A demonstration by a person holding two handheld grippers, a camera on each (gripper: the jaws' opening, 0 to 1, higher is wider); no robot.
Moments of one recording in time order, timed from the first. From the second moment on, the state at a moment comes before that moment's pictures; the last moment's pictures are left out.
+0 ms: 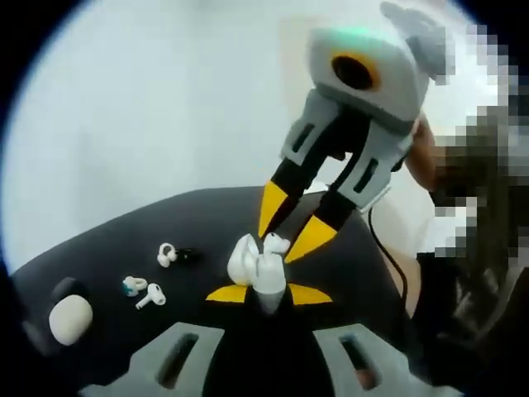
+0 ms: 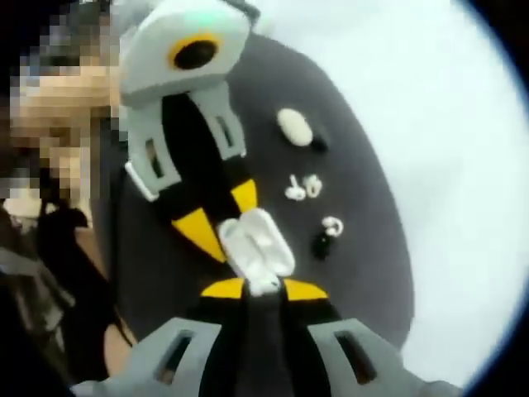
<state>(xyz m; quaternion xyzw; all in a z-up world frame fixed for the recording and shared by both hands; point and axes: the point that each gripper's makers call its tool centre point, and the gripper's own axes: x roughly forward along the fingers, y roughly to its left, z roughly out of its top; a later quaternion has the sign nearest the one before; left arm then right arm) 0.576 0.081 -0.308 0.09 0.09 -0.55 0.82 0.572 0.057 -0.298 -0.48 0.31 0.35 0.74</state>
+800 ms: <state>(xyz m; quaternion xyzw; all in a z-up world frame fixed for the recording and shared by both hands) 0.577 0.082 -0.309 0.09 0.09 -0.55 0.82 0.577 0.047 -0.268 -0.36 0.21 0.47 0.77</state>
